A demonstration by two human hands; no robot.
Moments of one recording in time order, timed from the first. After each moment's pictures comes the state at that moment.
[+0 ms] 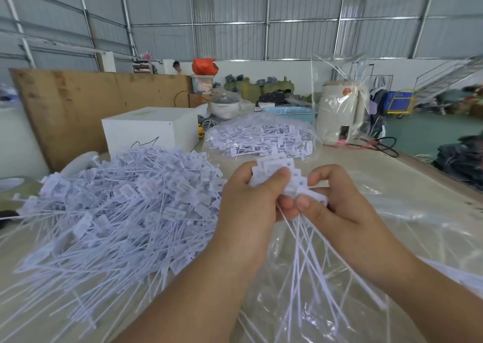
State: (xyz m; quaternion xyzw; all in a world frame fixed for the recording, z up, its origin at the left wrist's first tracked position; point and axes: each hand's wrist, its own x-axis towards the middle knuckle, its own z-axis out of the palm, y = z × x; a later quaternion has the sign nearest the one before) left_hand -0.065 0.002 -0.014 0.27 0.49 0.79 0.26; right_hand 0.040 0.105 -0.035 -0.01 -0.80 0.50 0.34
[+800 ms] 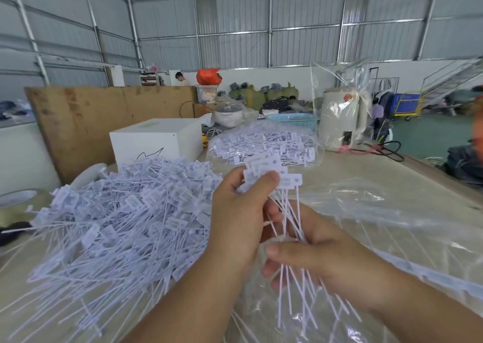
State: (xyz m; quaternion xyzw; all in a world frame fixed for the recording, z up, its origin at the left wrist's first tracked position) left_hand -0.072 0.003 -0.019 0.29 0.51 0.79 0.16; right_hand 0.040 0.077 -0.030 0.01 -0.72 0.68 0.14
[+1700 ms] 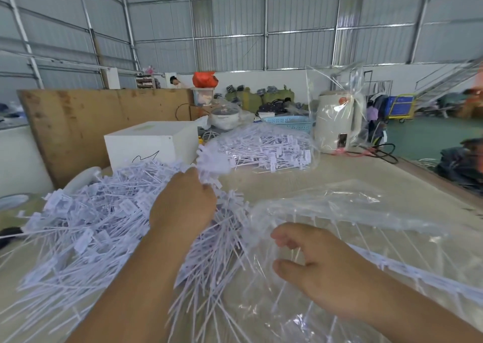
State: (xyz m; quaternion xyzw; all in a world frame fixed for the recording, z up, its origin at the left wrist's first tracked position) left_hand -0.147 -0.029 -0.001 0.29 0.91 0.30 -0.08; right_hand 0.045 0.084 -0.041 -0.18 -0.94 0.27 0.15
